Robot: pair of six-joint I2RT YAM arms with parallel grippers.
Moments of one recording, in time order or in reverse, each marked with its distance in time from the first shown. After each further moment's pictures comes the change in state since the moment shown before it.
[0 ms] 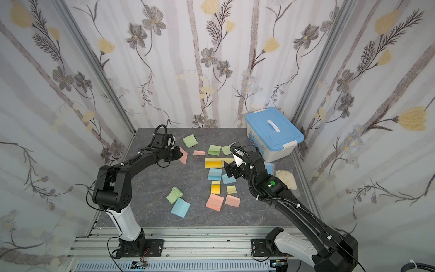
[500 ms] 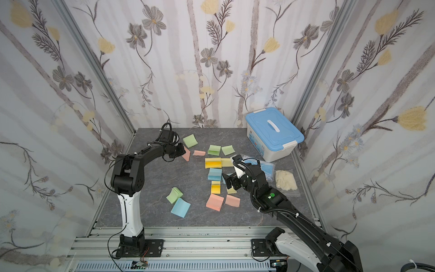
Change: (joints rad) left arm 0.014 0.266 0.256 -0.034 0.005 -0.066; right arm 0.001 -0.073 -0.217 0.164 -0.134 0.069
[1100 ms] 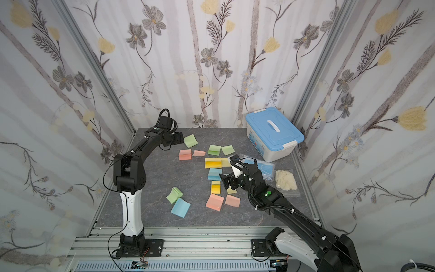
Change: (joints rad) left arm 0.000 0.077 0.403 -0.315 -0.223 0.185; right arm 0.006 0.058 0.000 0.027 -0.037 0.026
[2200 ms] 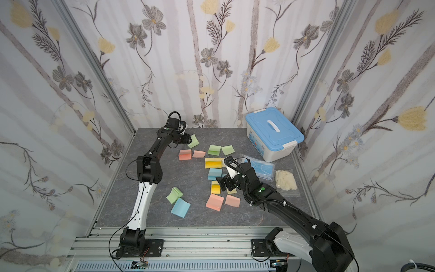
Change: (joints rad) left arm 0.006 0.551 0.692 -0.169 0.211 0.259; right arm 0.018 0.105 0.020 -0.002 -0.050 0.000
